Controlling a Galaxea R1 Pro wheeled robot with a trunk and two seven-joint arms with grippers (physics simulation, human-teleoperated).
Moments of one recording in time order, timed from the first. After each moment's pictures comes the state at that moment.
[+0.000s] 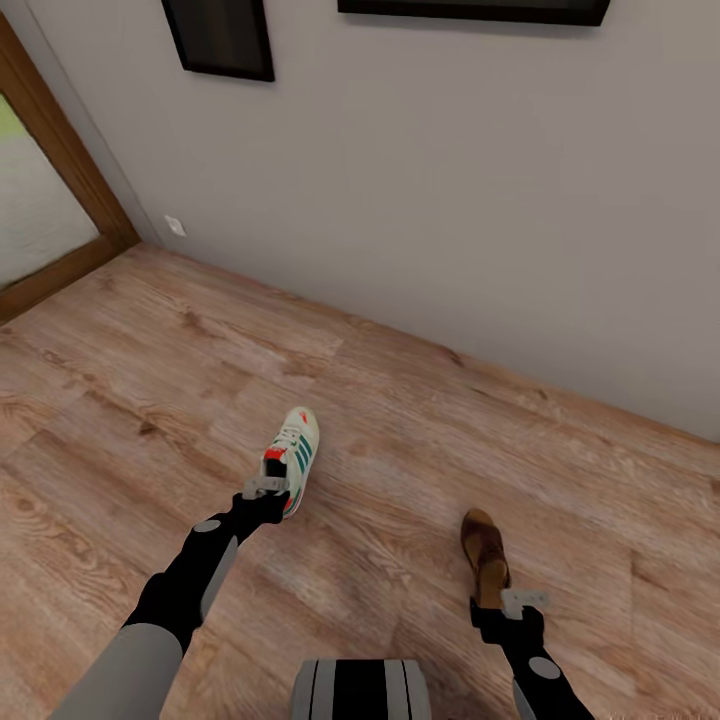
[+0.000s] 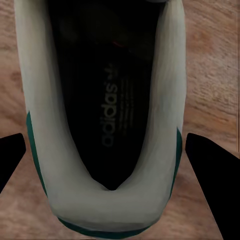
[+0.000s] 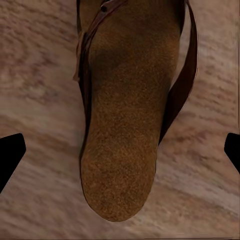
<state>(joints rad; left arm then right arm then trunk) -0.62 -0.02 0.02 -0.81 -0.02 0.23 -0.21 -0.33 -0.02 -0.04 -0.68 0.05 -0.04 -0.10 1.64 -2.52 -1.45</state>
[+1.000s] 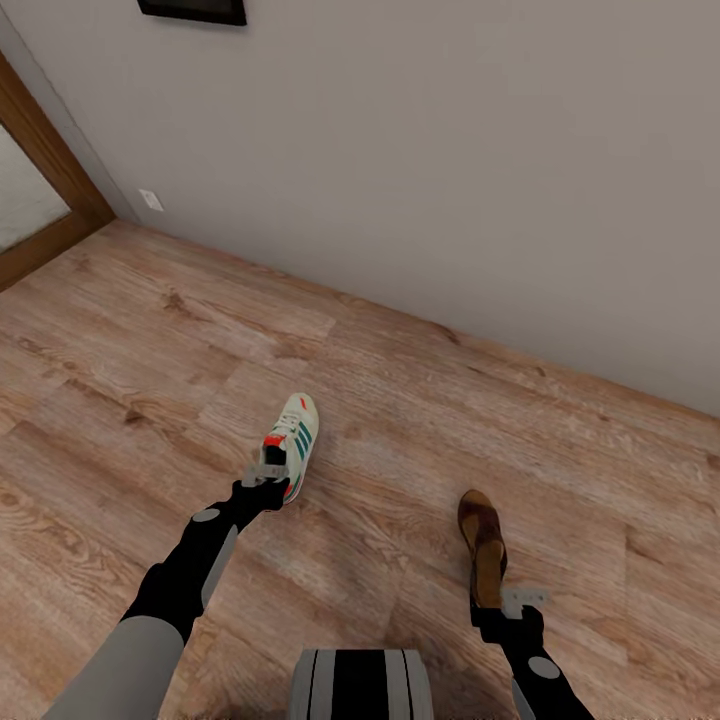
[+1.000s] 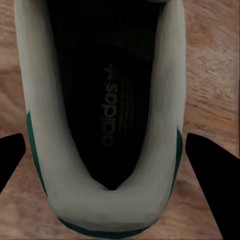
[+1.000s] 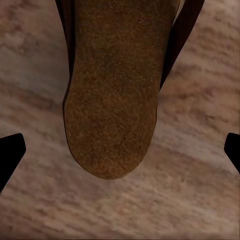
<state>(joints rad) -0.63 -0.02 0.03 -0.86 -0.02 0.23 -0.21 -0.33 -0.01 -0.04 -0.68 0.05 -0.04 -0.10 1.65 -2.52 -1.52</state>
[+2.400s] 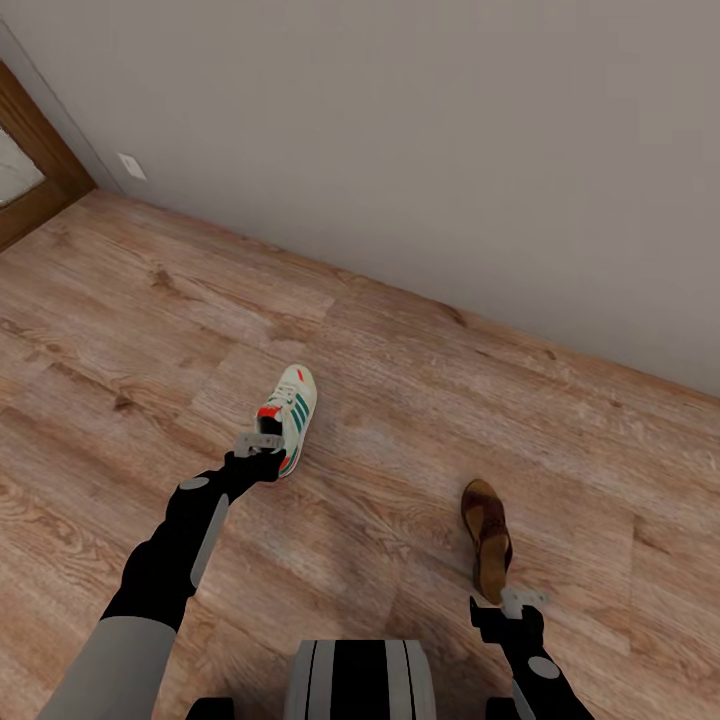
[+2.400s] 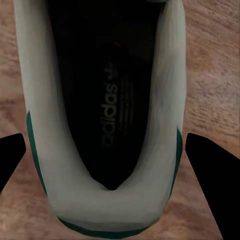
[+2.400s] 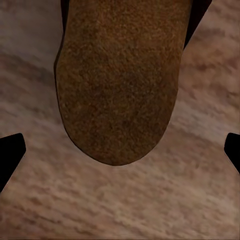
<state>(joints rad) -0.62 -0.02 0.02 -1.16 -0.02 0.48 -0.21 -0.33 -0.01 -0.04 -0.68 0.05 -0.04 -0.10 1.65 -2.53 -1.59</state>
